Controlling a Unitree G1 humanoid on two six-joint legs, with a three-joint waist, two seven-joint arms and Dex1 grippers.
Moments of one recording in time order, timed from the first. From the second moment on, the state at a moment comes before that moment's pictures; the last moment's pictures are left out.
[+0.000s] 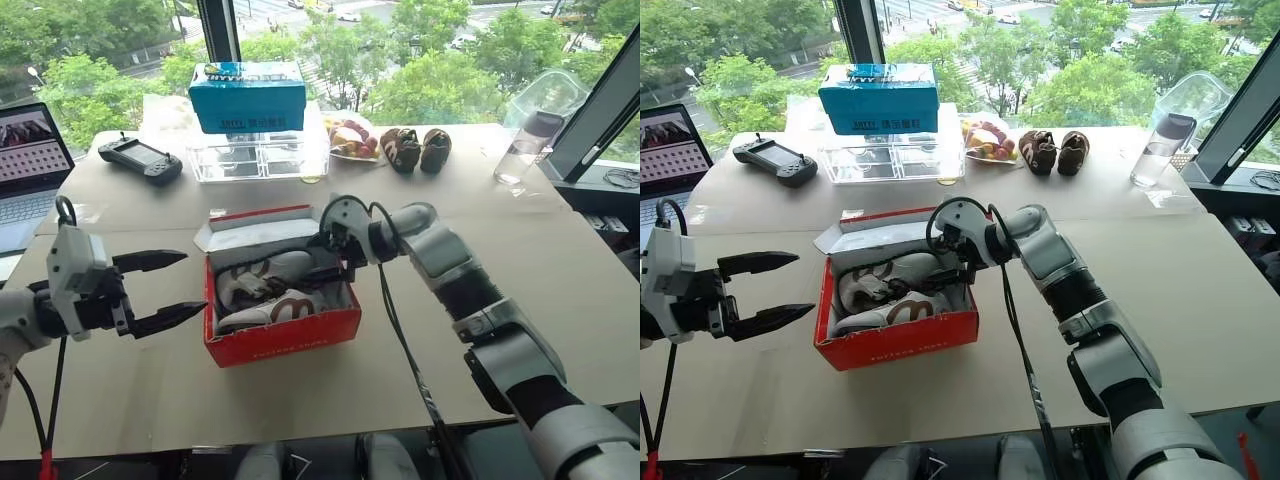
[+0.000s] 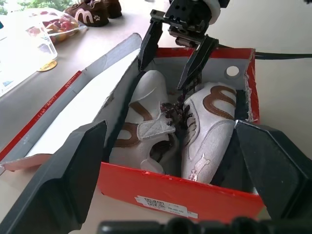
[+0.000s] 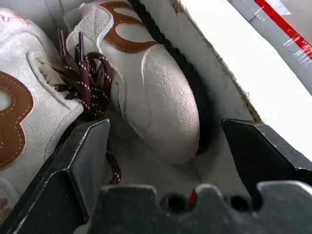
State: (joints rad) left arm 0.01 0.96 0.52 -0.34 -0.71 0.46 -1.14; right arm -1.04 -0.29 0.39 0.48 0.05 0.40 1.14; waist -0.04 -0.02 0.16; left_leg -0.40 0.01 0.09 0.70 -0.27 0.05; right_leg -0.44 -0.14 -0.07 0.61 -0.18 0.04
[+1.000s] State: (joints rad) left arm -0.04 0.95 0.47 -0.28 -0.69 0.41 -1.16; right arm -1.00 -0.33 0.15 0.20 0.18 0.52 1.03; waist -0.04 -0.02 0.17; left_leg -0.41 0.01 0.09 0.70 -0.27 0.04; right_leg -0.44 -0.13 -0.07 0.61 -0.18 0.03
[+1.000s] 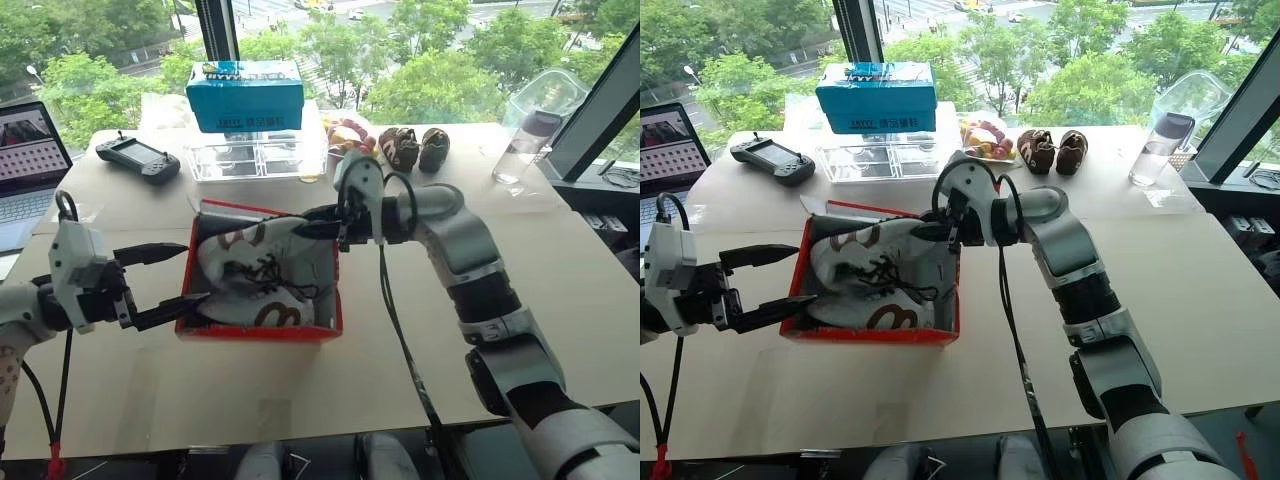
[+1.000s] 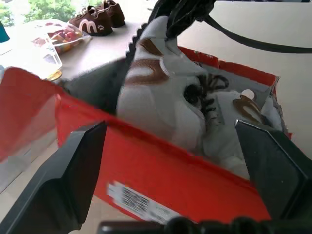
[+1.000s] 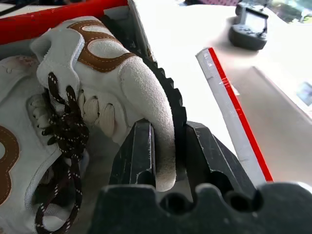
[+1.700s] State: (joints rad) left arm -0.18 0.94 0.33 -0.18 -0.65 0.39 -1.21; right arm -0.93 -0.44 -0.10 0.06 0.47 0.92 0.82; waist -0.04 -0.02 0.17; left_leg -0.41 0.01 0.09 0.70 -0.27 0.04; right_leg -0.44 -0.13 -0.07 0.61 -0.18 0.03
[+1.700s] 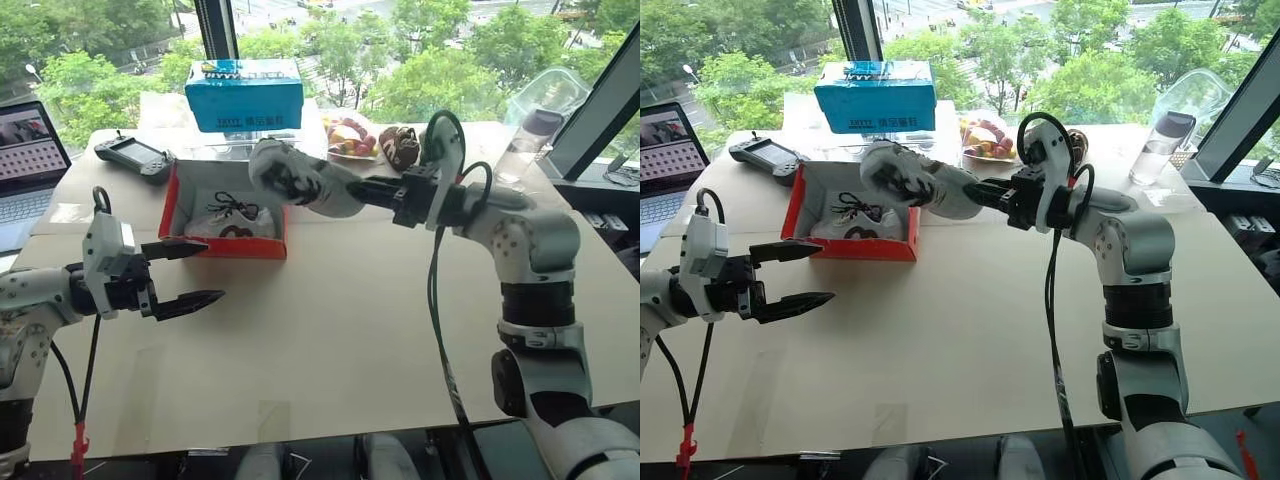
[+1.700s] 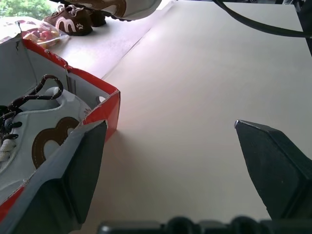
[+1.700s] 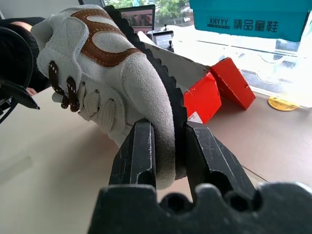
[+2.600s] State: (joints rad) left arm -0.10 0.94 0.39 -0.24 -0.67 0.42 -1.17; right arm -0.95 -0.61 -0.58 0.72 0.52 1.23 0.32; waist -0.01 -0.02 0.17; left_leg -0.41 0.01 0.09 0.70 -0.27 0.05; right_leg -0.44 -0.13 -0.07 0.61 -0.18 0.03
